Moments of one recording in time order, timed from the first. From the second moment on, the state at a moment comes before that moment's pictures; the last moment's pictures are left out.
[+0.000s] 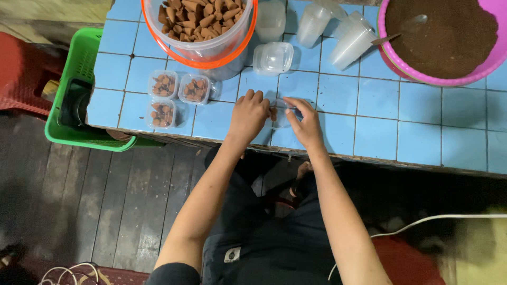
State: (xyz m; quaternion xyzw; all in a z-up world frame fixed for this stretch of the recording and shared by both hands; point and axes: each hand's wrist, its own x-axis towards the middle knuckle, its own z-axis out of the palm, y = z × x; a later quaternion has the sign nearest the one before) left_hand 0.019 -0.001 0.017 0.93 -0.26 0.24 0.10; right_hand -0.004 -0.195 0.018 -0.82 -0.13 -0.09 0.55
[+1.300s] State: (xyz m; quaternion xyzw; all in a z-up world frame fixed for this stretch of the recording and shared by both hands) left_hand 0.017 -0.006 0.016 0.90 -0.33 0.23 0.17; right_hand -0.005 -0.194 0.018 -0.82 -0.12 -0.10 0.54
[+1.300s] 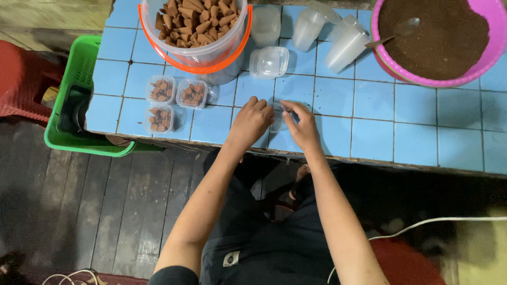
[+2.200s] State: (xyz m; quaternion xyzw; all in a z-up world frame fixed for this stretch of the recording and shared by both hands) left_hand -0.007 0.045 -0.013 0.81 0.01 0.13 0.58; right_hand 0.002 -0.193 -0.005 -0.82 -0.03 -0.10 0.56
